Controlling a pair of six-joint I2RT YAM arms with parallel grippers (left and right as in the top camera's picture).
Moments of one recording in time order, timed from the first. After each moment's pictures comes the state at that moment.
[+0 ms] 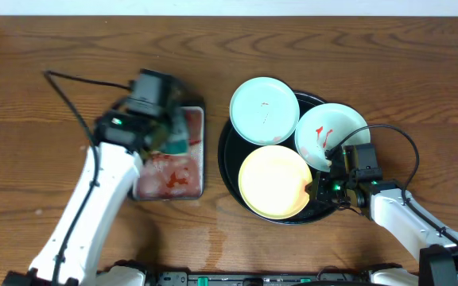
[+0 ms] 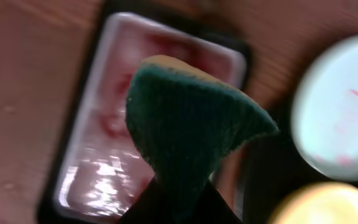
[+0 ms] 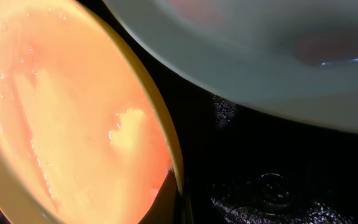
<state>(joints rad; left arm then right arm) -0.21 1.41 1.22 -0.95 -0.07 -0.53 0.16 1.40 0.48 -0.30 -0.45 0.42</state>
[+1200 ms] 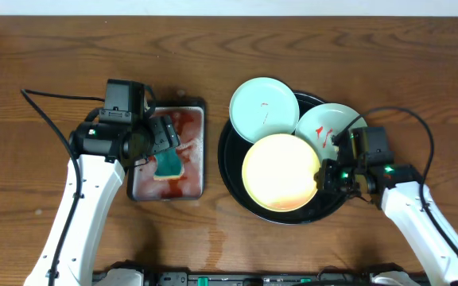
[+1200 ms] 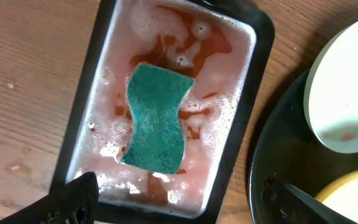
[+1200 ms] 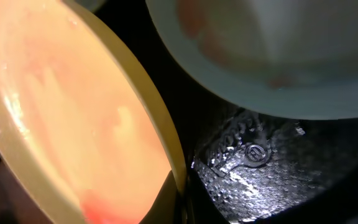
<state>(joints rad) -0.11 1.32 1.14 -0.98 0.04 -0.45 0.16 1.28 0.72 -0.68 -0.35 0.35</state>
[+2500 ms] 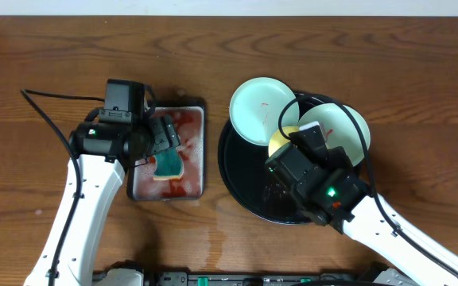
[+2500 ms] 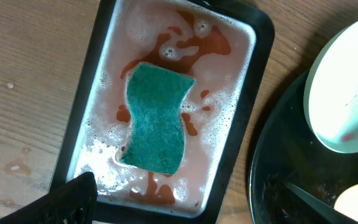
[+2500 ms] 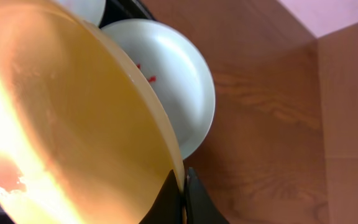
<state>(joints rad) -0.11 1.32 1.14 -0.98 0.04 -0.45 0.80 1.27 0.96 -0.92 0.81 0.29</state>
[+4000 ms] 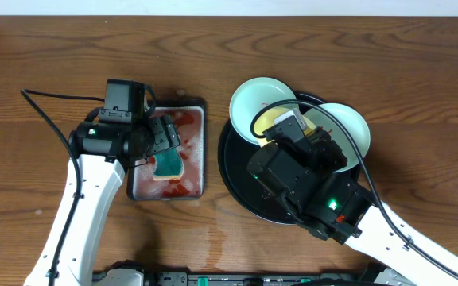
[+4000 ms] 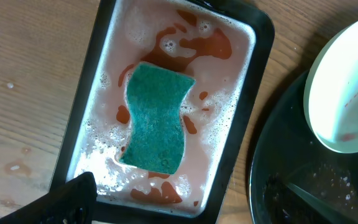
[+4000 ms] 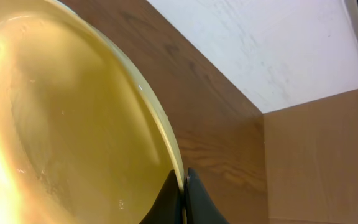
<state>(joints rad) -0.11 1.32 1.14 -0.98 0.04 -0.45 0.94 1.27 1.14 -0.91 1.00 0.05</state>
